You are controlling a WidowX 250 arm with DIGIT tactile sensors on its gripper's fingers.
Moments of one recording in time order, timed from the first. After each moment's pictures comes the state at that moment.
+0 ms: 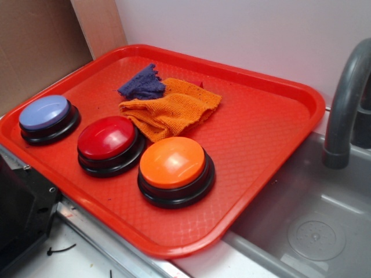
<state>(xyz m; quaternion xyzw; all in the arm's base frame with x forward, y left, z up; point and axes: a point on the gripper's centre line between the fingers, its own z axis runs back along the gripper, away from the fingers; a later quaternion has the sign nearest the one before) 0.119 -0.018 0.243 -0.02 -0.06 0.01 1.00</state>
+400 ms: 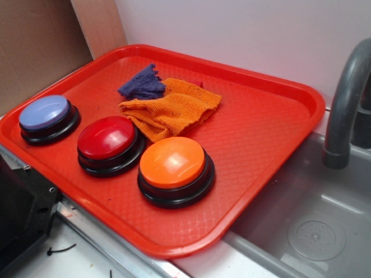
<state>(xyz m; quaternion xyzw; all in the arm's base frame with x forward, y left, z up) 0.118 -0.018 0.239 -0.02 -0.05 0.02 1.00</state>
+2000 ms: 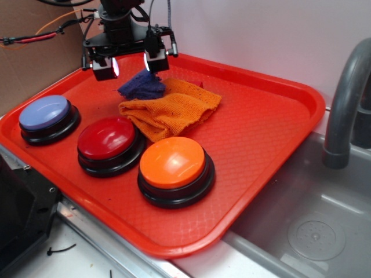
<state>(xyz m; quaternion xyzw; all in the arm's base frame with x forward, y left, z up) 0.270 0.046 0.056 0.08 -0.16 0.43 0.88</state>
